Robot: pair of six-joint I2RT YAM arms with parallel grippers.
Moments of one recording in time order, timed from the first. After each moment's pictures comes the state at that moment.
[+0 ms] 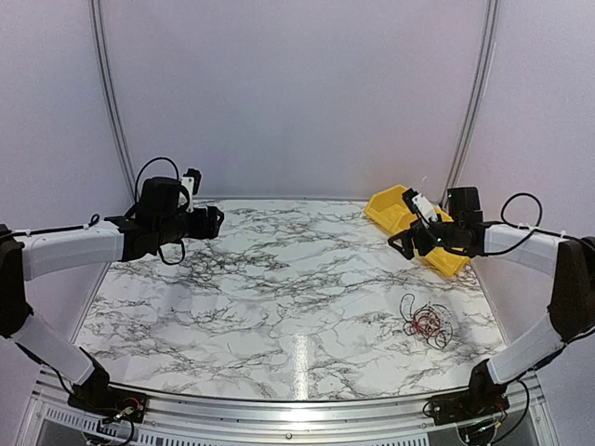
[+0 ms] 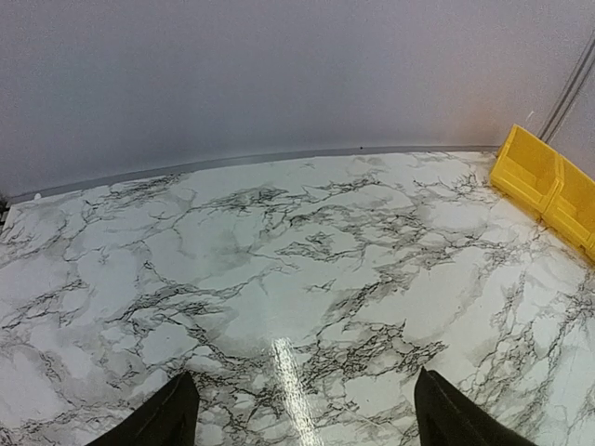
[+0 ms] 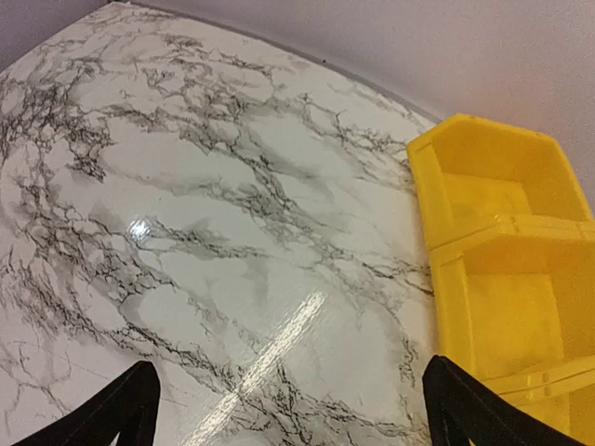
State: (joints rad) left arm -0.52 1.46 0.95 0.05 -0.16 -0.23; right arm 0.14 1.45 0.90 -0.11 -0.42 -0.33
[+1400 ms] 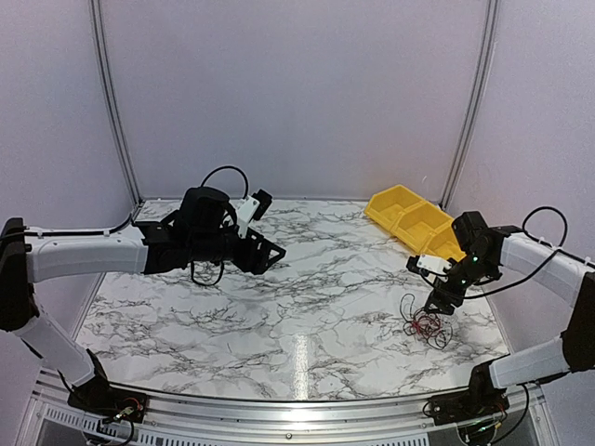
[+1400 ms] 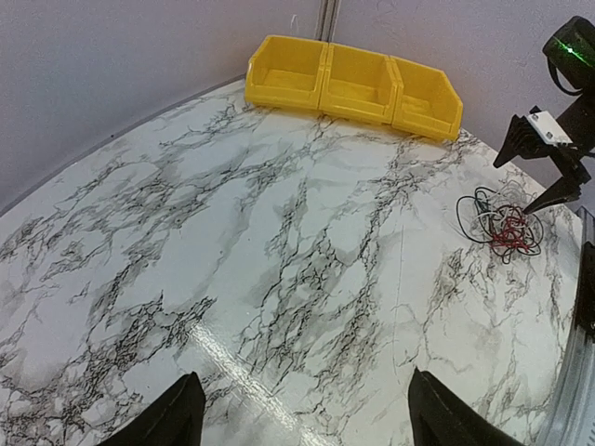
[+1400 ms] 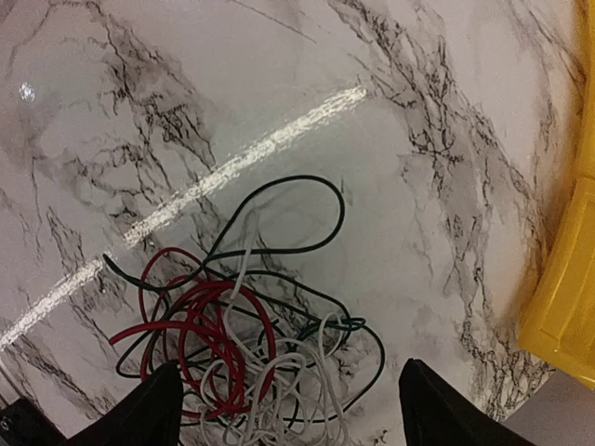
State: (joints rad) left arm -0.83 1.54 1.05 -0.02 0.08 -0.10; right arm 0.14 1.25 0.85 -0.86 -0.21 -0.85
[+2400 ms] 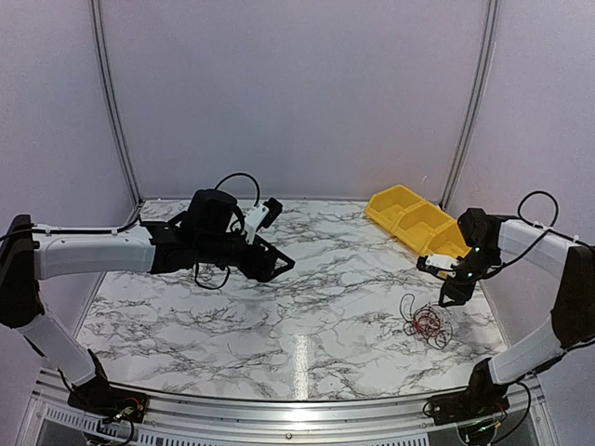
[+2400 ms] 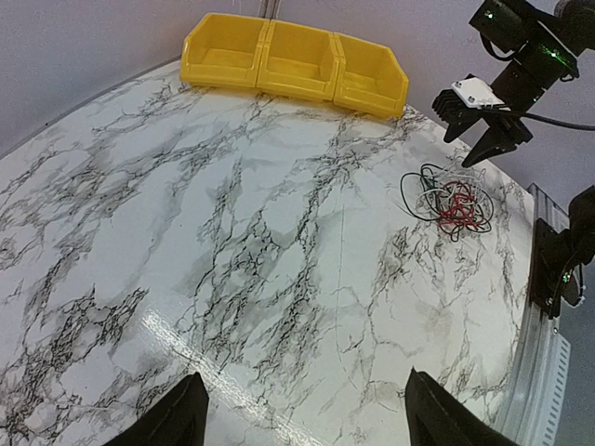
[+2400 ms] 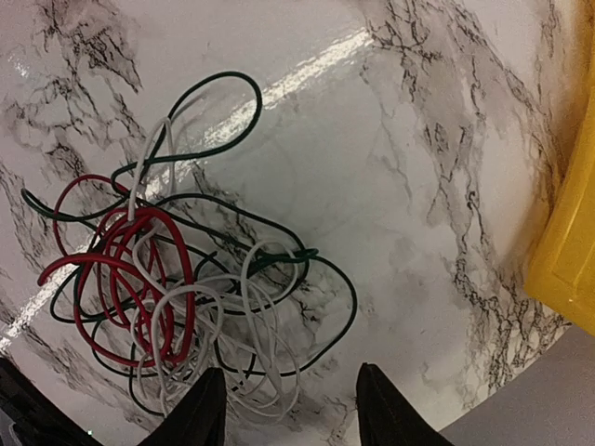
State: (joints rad) left arm -0.85 1.58 1.08 -0.05 0.23 -0.14; right arm 0.02 1.38 0.95 -0.97 -0.13 -0.92
